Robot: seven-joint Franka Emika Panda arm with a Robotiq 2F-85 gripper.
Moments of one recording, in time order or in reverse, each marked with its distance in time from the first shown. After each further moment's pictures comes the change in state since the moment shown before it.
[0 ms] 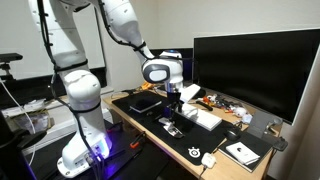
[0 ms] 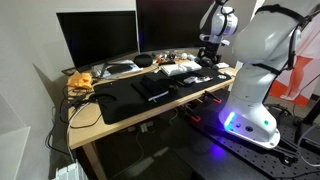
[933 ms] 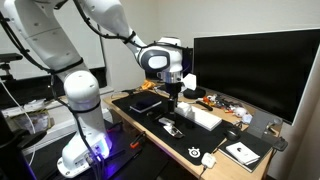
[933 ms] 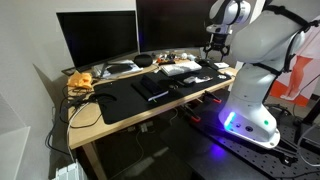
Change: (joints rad) arm -0.068 -0.210 -0.023 0.000 -0.268 -0.233 -0.257
